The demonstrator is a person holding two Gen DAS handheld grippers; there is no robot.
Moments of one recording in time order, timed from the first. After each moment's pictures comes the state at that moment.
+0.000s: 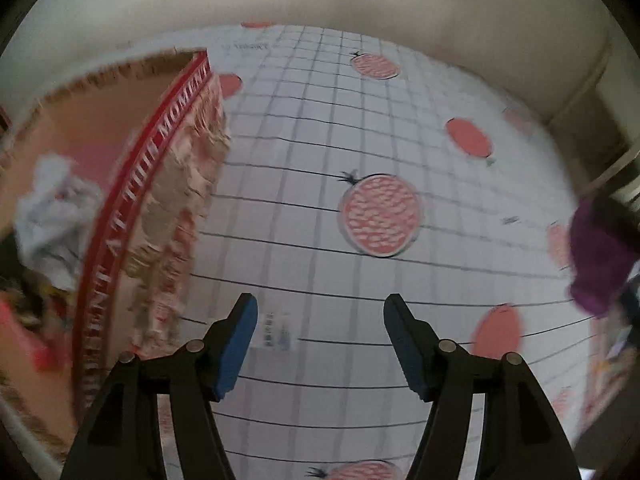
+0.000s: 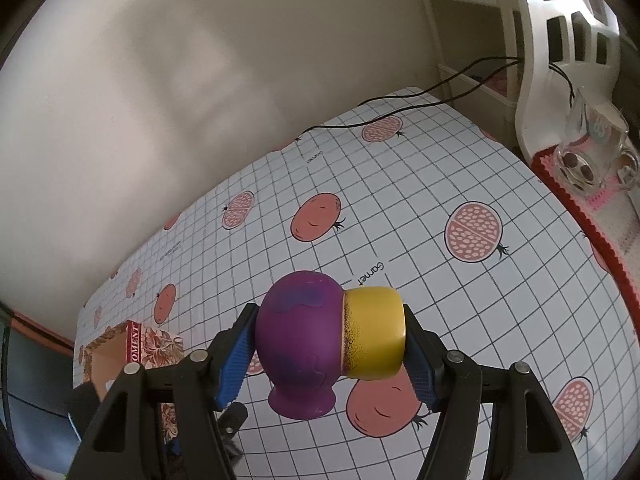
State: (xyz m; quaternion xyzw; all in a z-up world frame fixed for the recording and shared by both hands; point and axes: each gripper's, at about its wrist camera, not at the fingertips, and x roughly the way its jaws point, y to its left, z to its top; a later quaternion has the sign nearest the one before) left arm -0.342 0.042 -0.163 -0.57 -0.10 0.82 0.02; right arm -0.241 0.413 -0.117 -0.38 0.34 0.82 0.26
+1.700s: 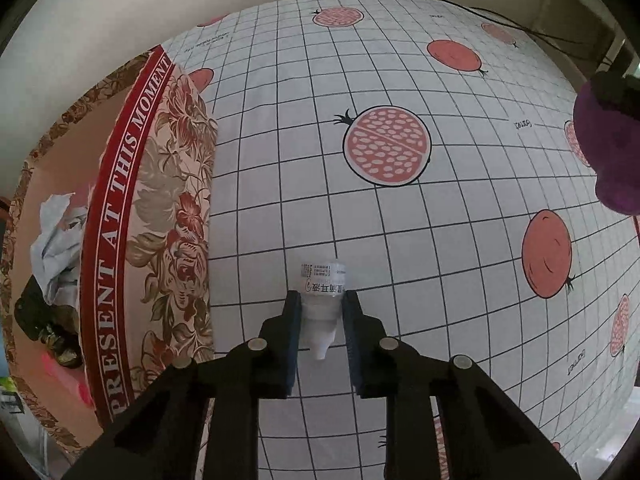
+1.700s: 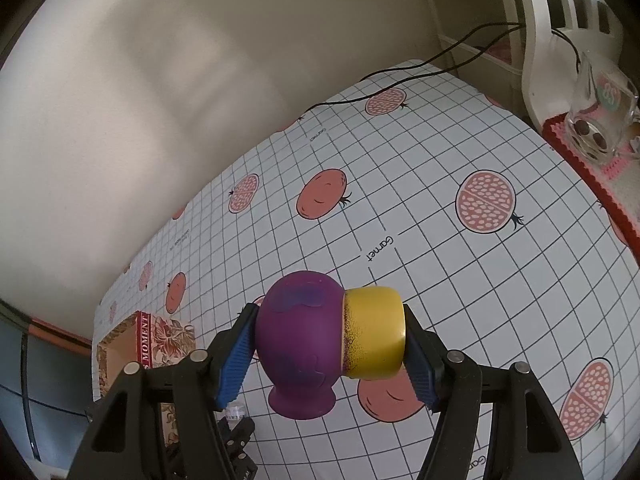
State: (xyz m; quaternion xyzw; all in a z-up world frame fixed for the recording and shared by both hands) left arm -0.338 0.051 -0.182 -0.60 0.07 0.79 0.04; right arm -0.240 0.412 -0.132 -0.39 0.37 0.81 0.23
